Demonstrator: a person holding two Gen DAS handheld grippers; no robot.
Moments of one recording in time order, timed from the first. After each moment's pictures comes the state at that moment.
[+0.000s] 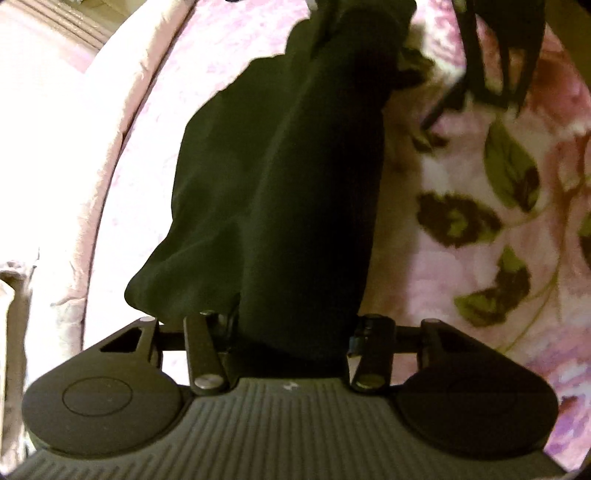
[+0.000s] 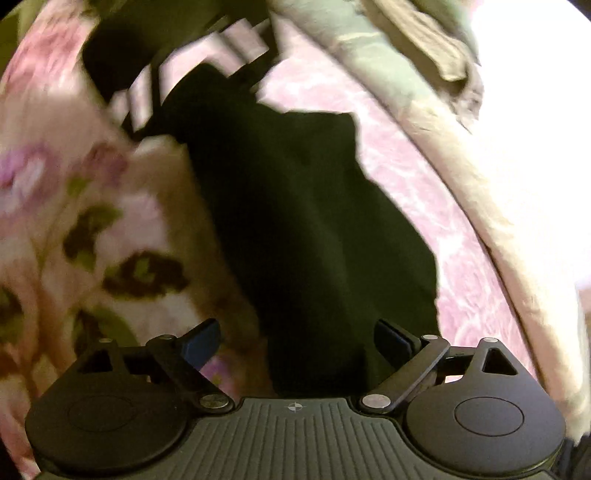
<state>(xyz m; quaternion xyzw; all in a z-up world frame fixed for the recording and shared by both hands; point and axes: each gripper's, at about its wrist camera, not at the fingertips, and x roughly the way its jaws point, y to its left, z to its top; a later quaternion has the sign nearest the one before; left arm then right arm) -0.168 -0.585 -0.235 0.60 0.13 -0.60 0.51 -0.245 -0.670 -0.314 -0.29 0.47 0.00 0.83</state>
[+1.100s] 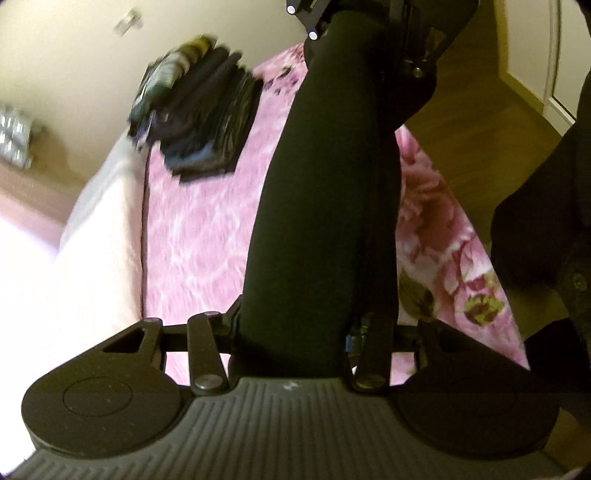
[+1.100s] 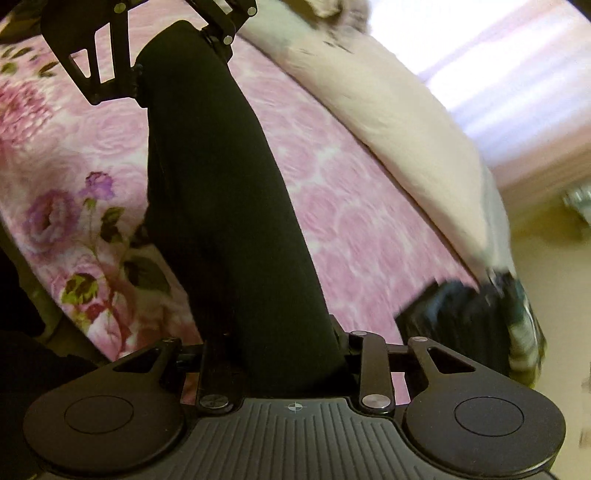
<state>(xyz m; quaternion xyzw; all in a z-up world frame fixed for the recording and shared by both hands) -0.259 -0.569 -0.027 0.56 -0.05 -0.74 0.37 -0.333 -0.611 -0.094 -0.18 0.58 -0.21 0.77</state>
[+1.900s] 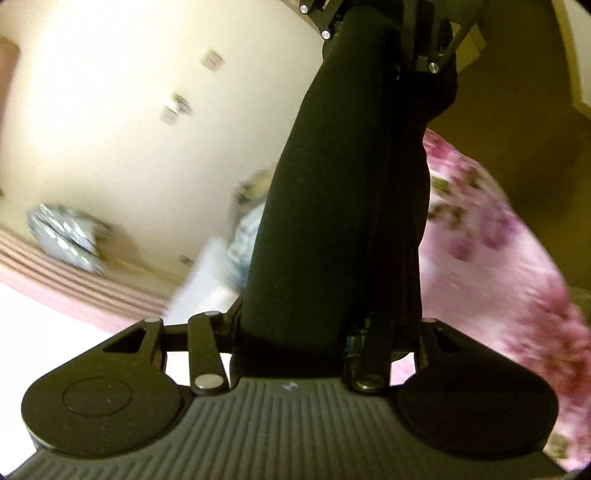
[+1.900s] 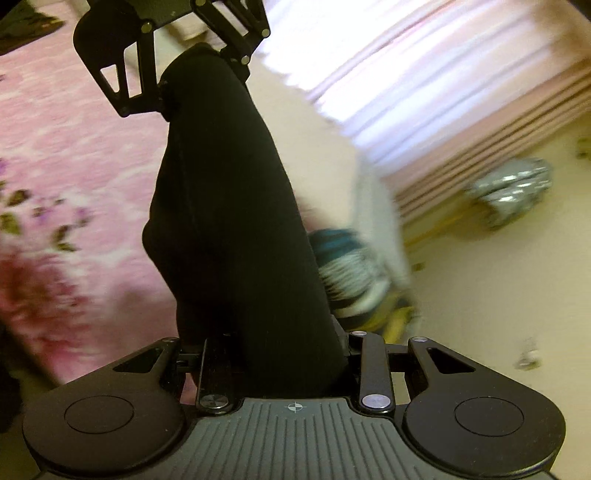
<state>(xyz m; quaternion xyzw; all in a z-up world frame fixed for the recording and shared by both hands) -0.428 -0.812 0.124 0.51 -0.21 -0.71 0.43 -0.545 -0.810 0.077 -0.25 0.47 -0.31 0.79</state>
